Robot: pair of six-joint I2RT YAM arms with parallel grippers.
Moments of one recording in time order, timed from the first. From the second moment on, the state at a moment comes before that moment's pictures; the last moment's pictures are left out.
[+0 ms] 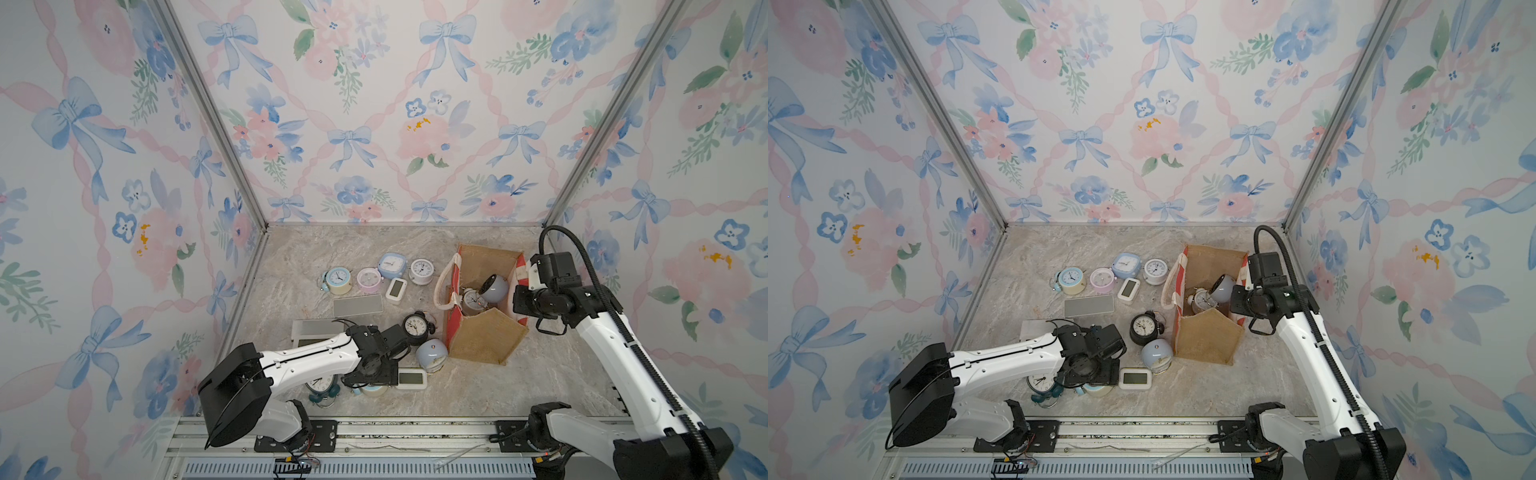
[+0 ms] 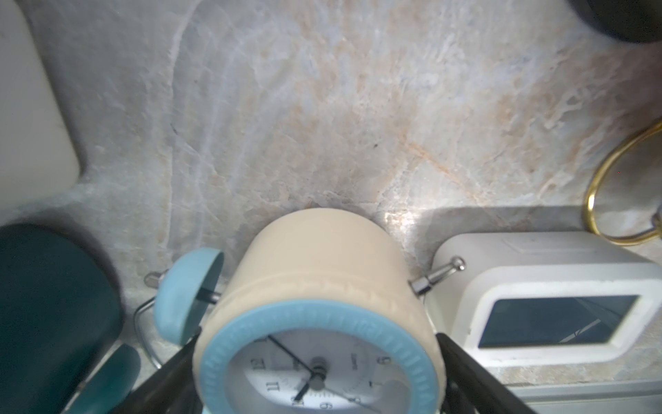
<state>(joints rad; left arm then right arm) -1.00 1.40 0.83 -0.91 -0.05 -1.01 0.16 1.12 1.14 -1.02 0.04 0.31</state>
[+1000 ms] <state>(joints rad) -0.93 1.32 0.90 -0.92 -0.09 -0.92 0.16 1.11 1.14 -1.02 0.04 0.31</state>
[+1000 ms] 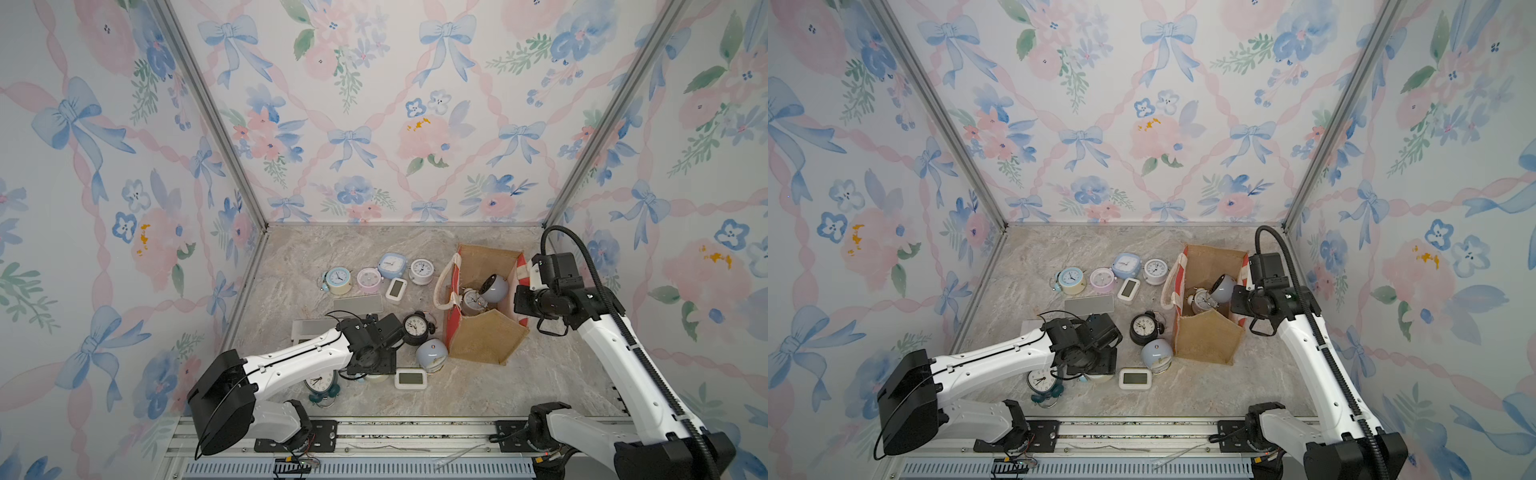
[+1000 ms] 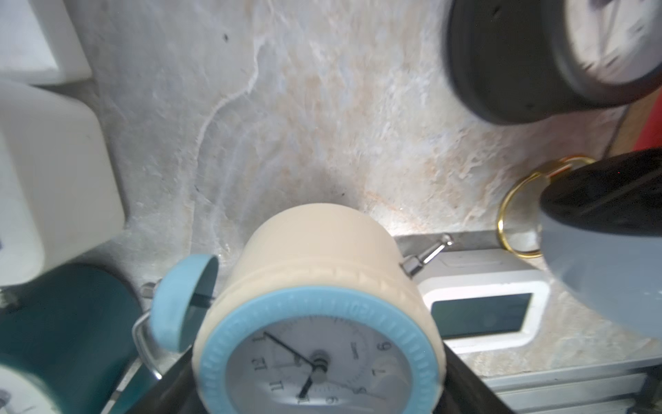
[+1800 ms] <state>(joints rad) -0.81 1.49 1.47 -0.93 -0.18 -0.59 0.17 1.11 1.14 -1.03 0.05 0.31</state>
